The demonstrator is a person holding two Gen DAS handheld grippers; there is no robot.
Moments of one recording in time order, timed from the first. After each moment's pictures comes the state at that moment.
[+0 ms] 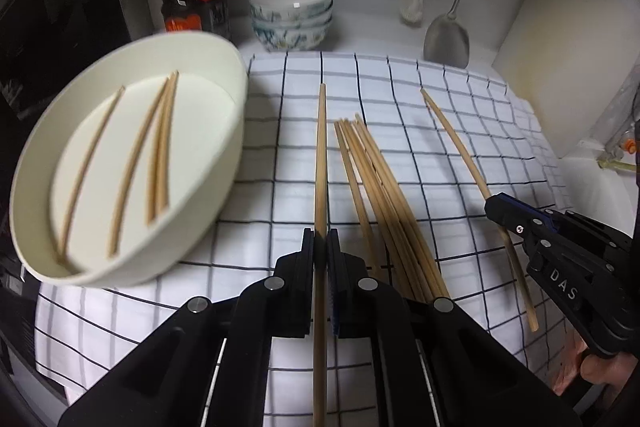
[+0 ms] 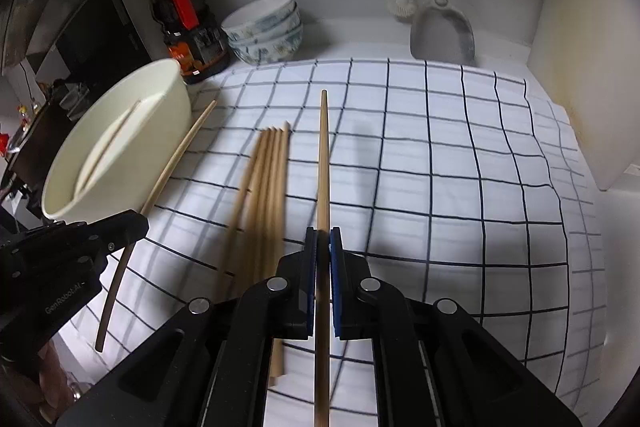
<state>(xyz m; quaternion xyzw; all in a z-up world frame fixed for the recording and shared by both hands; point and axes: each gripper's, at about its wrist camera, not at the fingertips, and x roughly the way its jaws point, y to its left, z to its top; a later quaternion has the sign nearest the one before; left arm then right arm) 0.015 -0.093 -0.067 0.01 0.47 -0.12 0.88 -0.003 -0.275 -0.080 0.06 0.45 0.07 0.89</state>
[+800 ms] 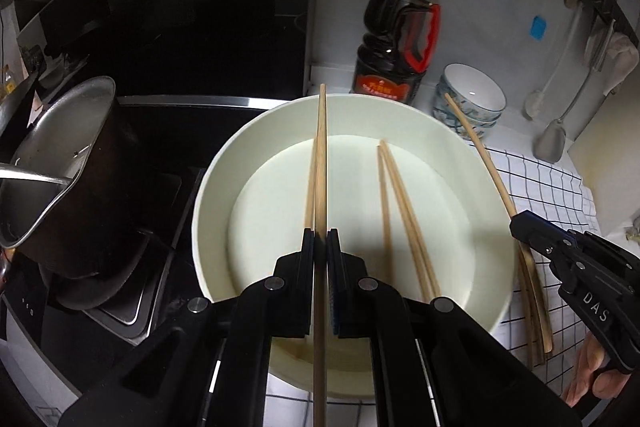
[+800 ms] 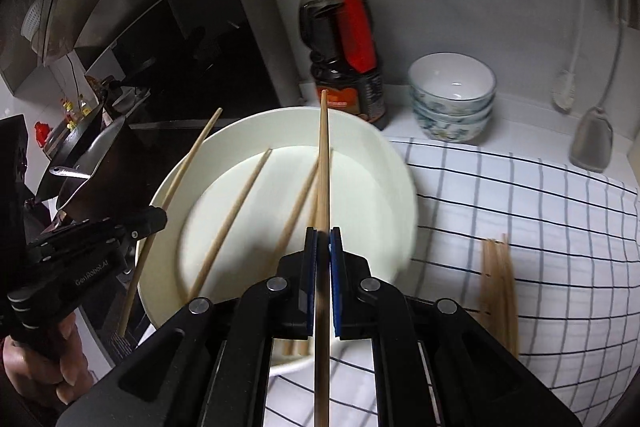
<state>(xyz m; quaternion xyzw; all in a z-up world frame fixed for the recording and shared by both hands) 0.081 0.126 -0.029 -0.03 0.44 -0.03 0.89 0.078 -0.070 -0.024 0.05 0.42 0.16 0.89</state>
